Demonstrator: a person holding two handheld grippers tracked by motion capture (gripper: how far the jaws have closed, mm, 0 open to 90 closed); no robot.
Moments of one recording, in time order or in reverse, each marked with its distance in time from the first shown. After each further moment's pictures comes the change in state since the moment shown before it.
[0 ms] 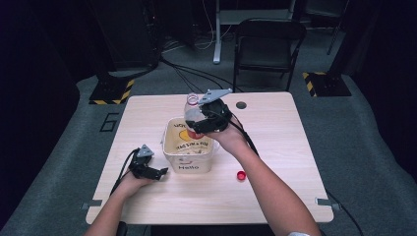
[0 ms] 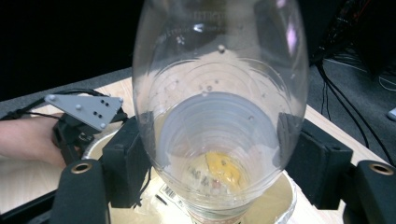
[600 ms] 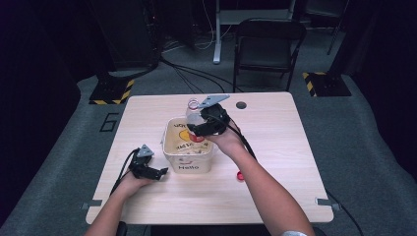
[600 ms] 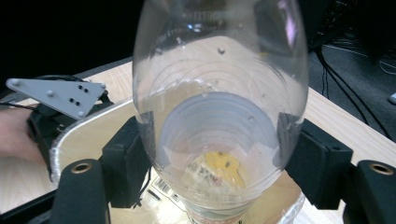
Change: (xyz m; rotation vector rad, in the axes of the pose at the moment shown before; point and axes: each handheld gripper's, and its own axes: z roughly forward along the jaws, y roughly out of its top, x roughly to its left) left arm 0.000 0.000 0.000 0.001 -0.002 0.002; right arm -0.007 -0.021 0.024 0.027 -0.017 0.037
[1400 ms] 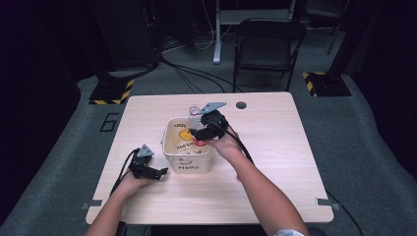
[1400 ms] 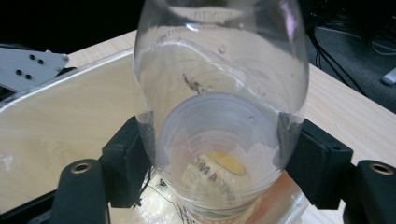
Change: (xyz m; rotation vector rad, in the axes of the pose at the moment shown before) left arm 0.000 0.000 0.001 -0.007 0.003 -0.001; right arm -0.007 -0.027 0.030 0.052 -0.041 0.025
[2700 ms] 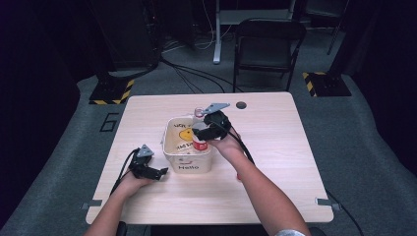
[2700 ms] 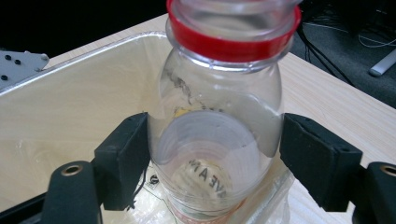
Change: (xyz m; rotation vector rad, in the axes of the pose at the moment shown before) left arm 0.000 0.000 -0.001 0.011 -0.008 -0.003; right arm -0.006 -0.008 -0.001 -0.008 -0.038 0.036
